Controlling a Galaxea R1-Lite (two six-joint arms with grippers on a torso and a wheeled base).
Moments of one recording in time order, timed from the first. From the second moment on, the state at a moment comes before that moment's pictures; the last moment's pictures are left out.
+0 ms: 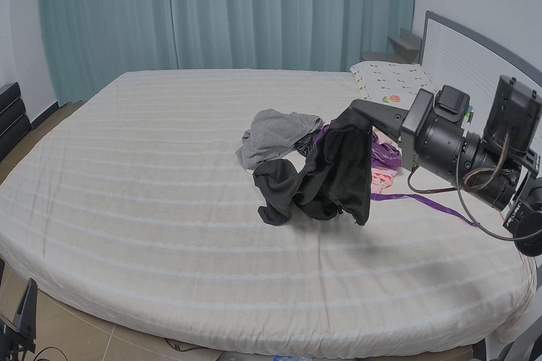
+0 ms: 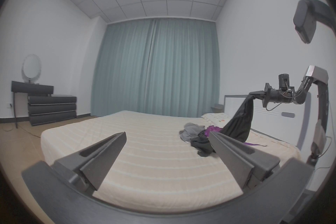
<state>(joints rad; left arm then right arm) -0.01 0.11 -0.17 -0.06 -0.03 -0.09 0.61 1.60 -0.77 -0.91 0.16 0.88</state>
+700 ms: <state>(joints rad) -0.25 1.06 -0.28 -0.43 -0.25 -0.13 0.64 1.48 -0.82 -0.91 0.21 0.83</state>
